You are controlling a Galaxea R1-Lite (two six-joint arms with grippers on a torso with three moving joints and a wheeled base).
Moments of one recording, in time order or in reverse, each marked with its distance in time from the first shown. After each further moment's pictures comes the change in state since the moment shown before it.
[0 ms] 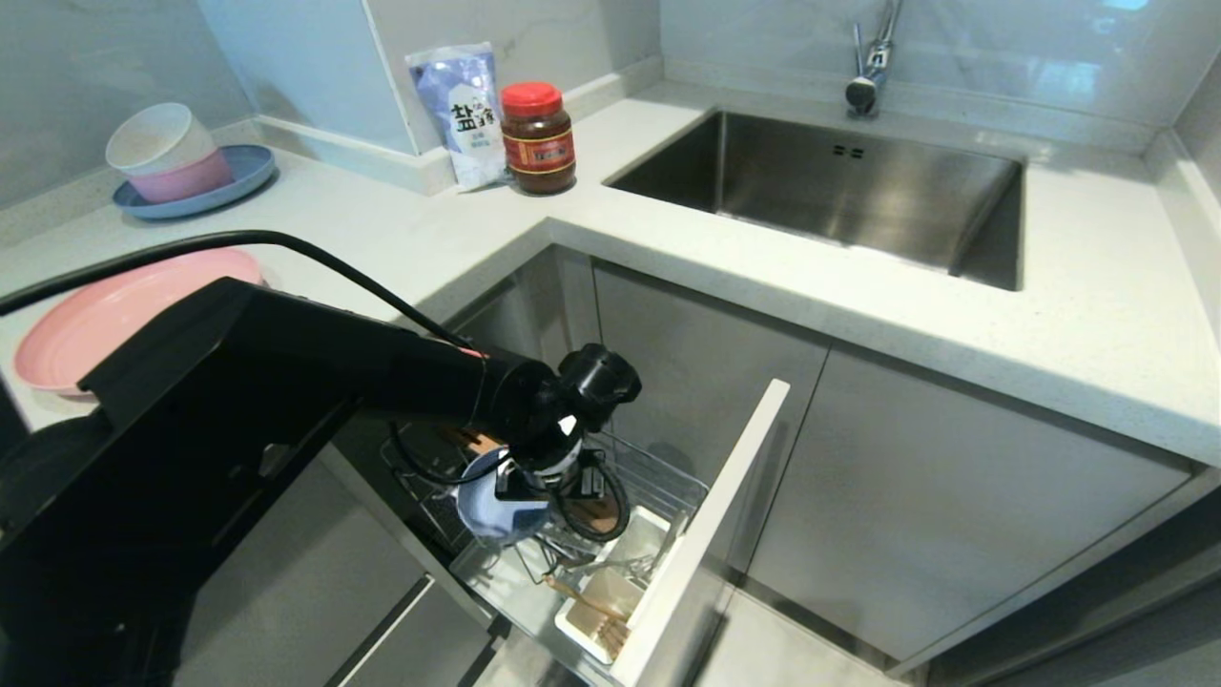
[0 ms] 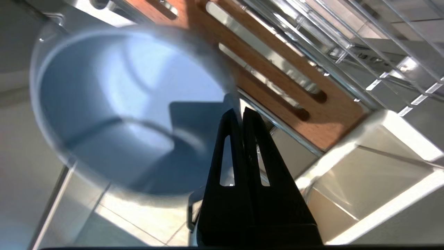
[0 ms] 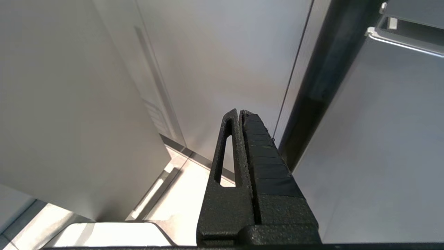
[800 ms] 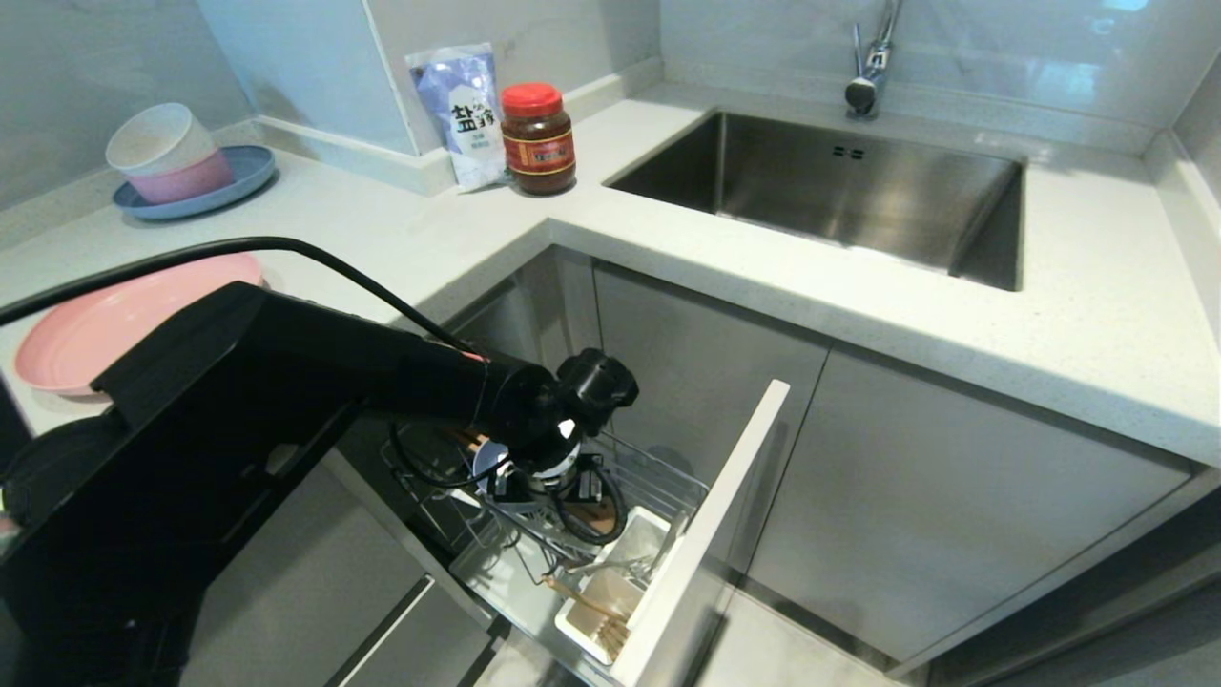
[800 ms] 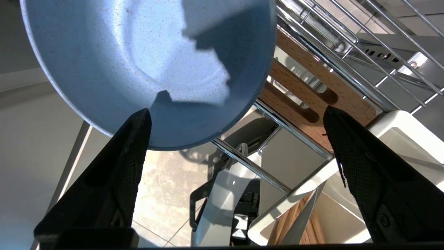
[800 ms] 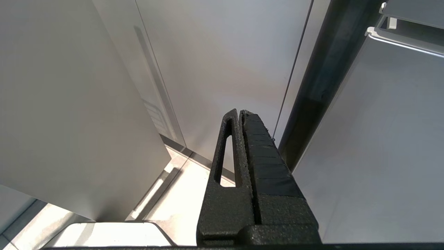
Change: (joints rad) left arm 0.013 0.013 0.005 -0.002 -0.003 0.010; right arm 0.000 0.000 0.000 0.000 0.000 0.000
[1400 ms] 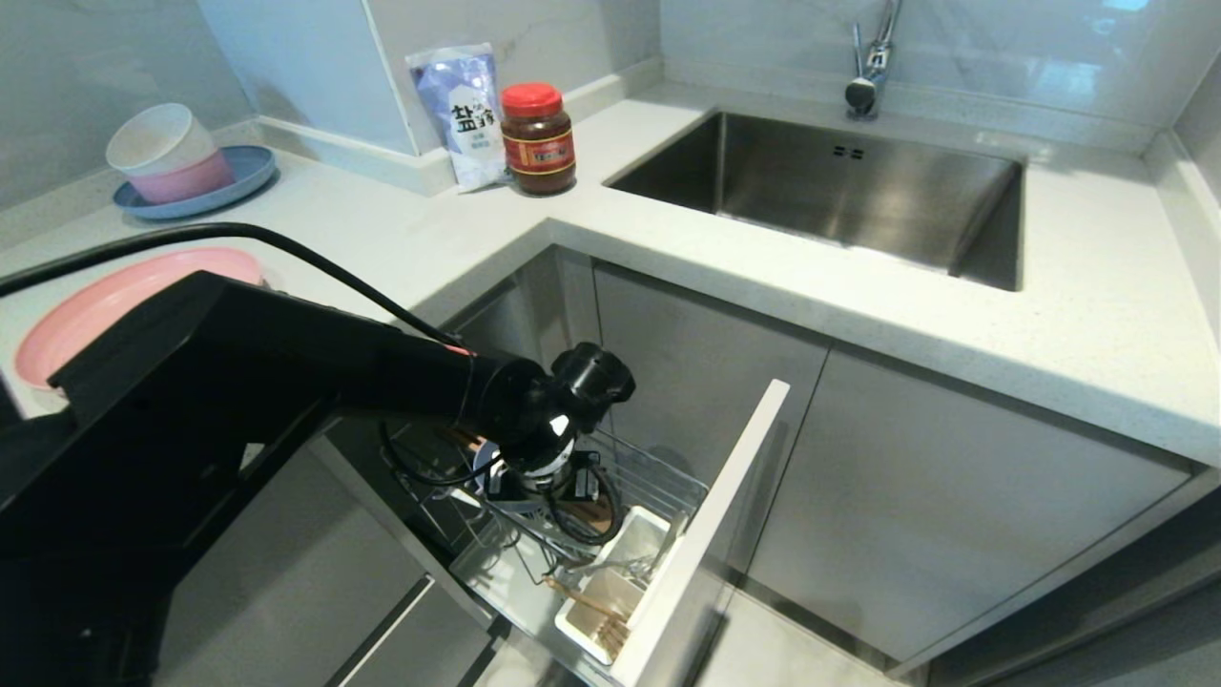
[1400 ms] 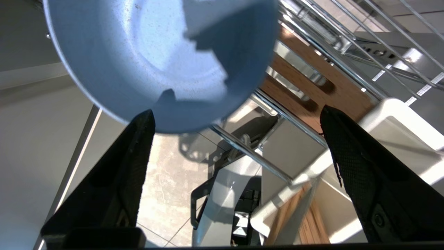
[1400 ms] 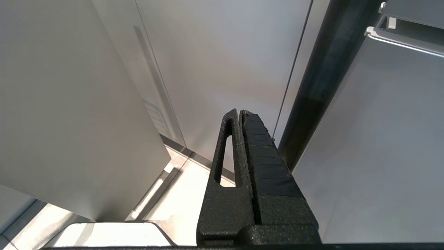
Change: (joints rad) left arm -0.005 -0.038 0.026 0.003 -0.001 0.003; right arm 0.000 0.000 0.000 0.000 0.000 0.000
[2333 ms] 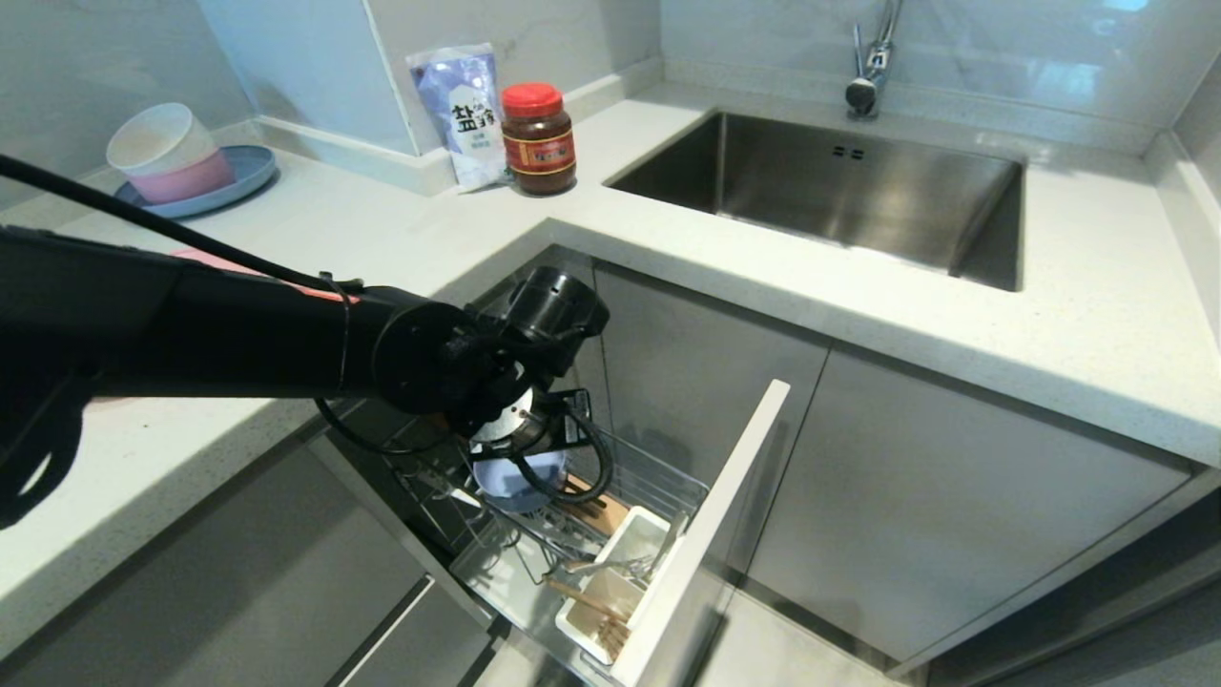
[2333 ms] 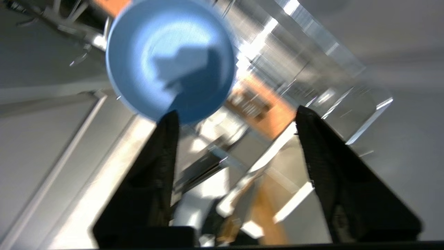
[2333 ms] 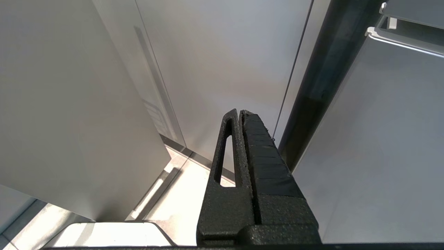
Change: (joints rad) left arm -0.029 -0.206 0.060 -0.078 0.004 -0.050; right arm -0.001 0.000 0.000 0.000 0.000 0.000
